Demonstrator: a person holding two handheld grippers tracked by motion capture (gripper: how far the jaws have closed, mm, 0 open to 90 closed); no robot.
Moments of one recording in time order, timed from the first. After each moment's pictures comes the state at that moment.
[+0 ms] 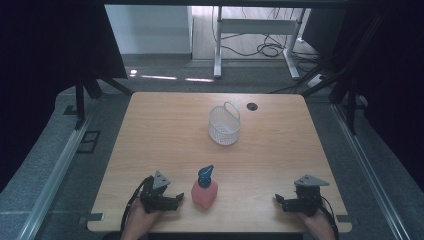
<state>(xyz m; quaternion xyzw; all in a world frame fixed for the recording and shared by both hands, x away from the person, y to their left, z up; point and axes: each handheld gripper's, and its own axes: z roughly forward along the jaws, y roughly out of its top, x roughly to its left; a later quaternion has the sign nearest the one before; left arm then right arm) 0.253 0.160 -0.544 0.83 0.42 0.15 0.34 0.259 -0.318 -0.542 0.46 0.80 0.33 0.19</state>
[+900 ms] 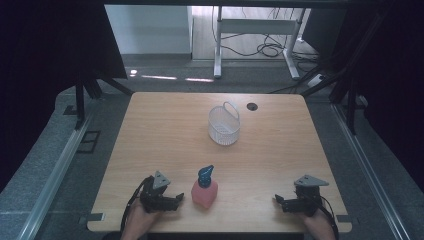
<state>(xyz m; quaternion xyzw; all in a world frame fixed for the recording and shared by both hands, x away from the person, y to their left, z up) 0.254 0.160 -0.544 0.83 0.42 0.15 0.34 0.259 -0.318 -0.542 0.45 0.81 0.33 0.19</state>
